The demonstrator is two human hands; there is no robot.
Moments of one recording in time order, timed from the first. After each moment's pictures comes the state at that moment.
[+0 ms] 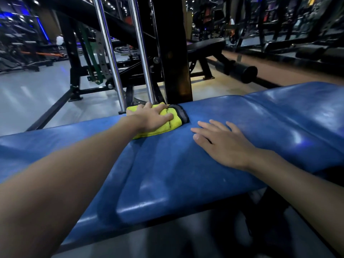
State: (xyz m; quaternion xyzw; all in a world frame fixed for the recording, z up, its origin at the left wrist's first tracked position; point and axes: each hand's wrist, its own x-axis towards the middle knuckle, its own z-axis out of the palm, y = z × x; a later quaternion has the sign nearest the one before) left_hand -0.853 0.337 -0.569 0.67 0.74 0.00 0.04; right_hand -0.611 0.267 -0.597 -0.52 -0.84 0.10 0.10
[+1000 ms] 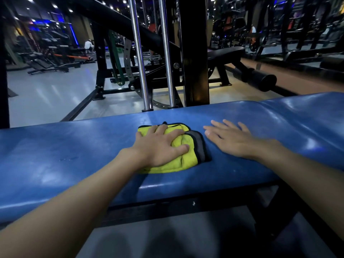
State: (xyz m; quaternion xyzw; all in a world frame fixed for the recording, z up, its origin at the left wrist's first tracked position) left_hand -0.846 0.195 -0.574 0.70 0.71 -0.01 0.04; right_hand -0.619 0.277 -0.590 -0.51 -0.85 0.10 0.04
